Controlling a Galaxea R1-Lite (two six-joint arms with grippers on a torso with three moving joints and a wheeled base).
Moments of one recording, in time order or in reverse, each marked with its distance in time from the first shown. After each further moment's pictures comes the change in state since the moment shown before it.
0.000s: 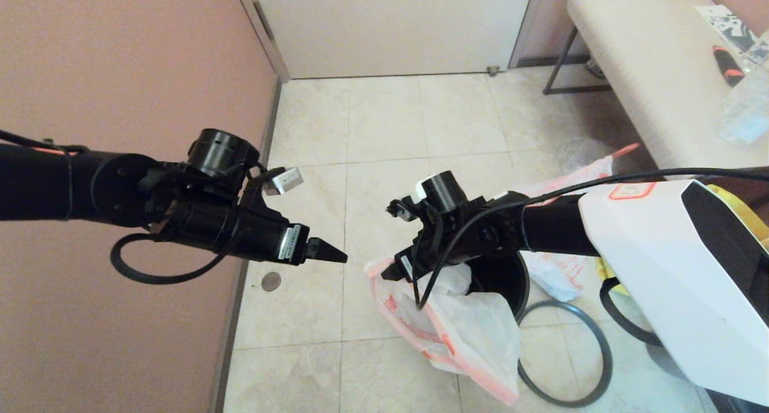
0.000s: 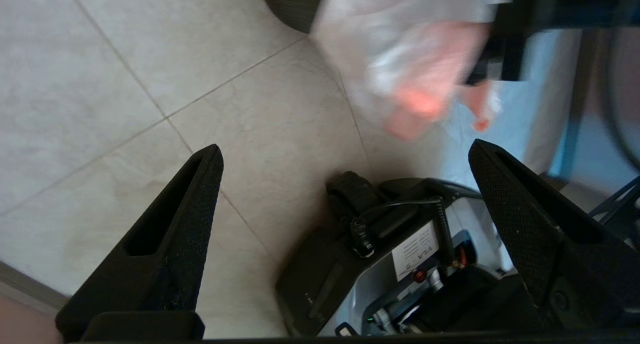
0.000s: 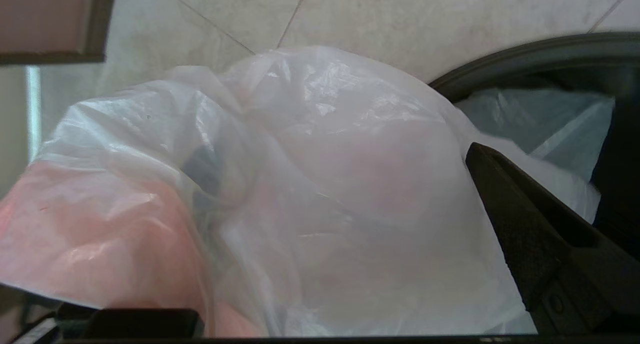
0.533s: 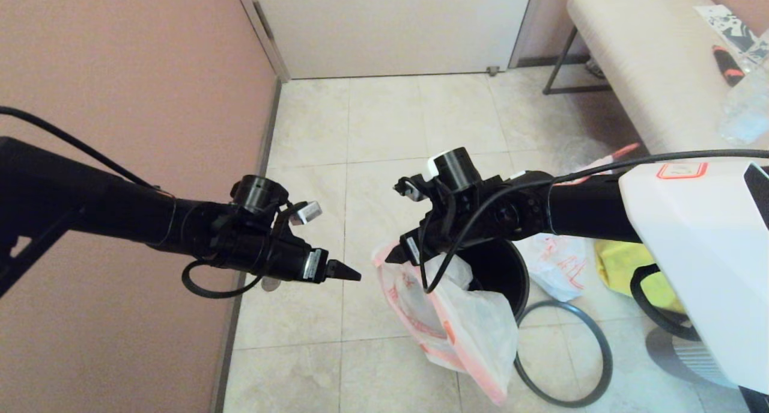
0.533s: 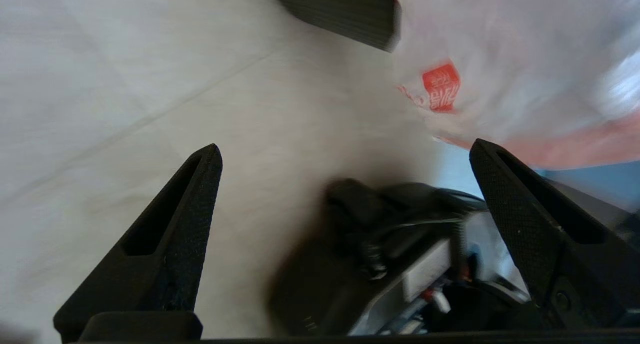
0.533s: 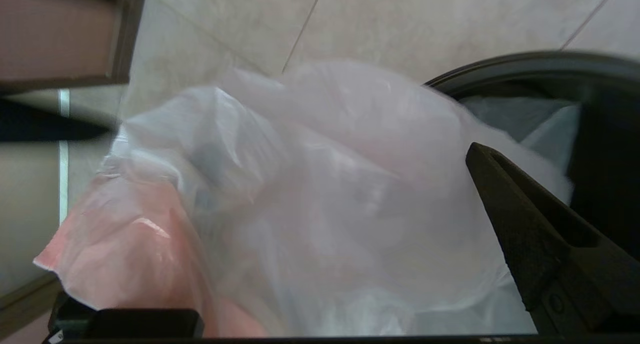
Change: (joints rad) left arm 0.017 0.212 0.073 -0.237 -0.110 -0.011; right arm -0.004 -0.076 -0.006 0.027 0.021 0.015
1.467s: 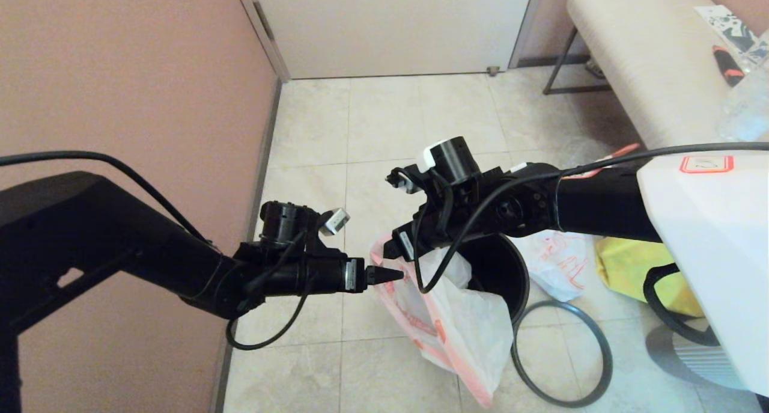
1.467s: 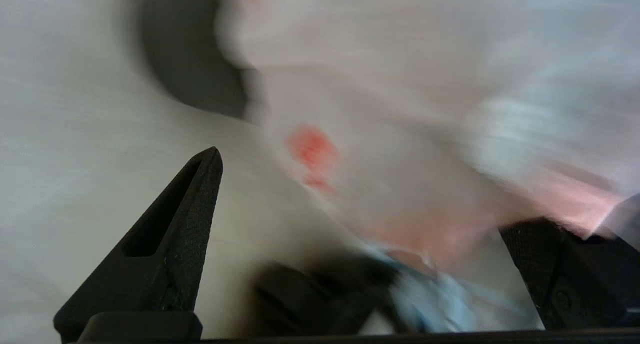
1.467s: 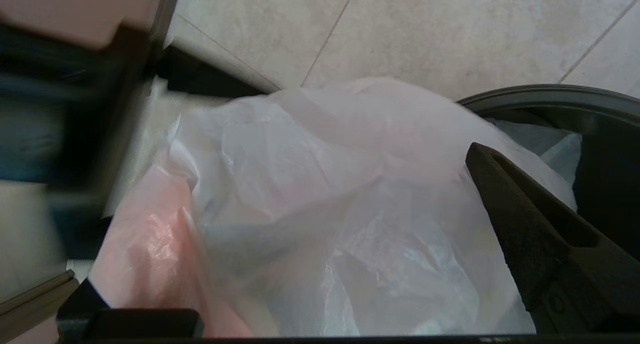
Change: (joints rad) left arm -0.145 0.049 0.254 -0.666 0.010 -0.251; right arm 0.027 -0.030 -0.003 -0.006 0.002 -0.002
